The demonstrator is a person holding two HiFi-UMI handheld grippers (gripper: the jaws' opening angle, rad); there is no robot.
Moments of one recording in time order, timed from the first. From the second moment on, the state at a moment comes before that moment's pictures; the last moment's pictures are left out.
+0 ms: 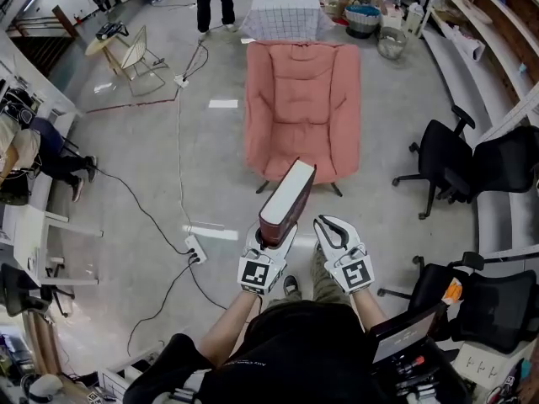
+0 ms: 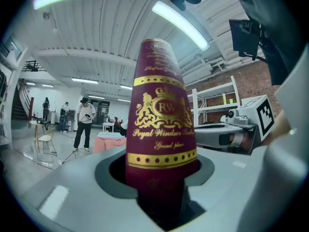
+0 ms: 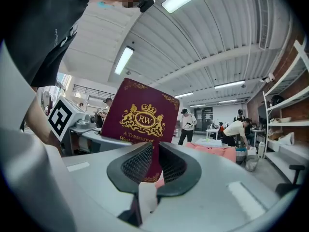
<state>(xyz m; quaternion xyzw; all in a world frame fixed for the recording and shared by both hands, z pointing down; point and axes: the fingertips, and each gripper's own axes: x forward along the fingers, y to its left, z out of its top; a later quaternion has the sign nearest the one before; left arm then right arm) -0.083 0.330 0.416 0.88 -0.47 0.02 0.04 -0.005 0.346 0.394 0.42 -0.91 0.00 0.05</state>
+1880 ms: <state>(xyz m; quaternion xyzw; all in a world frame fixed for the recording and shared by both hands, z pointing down) -0.109 -0.024 0.436 0.93 0.00 -0.07 0.36 -0.089 -0.025 0.422 0.19 -0.95 0.24 -0.05</state>
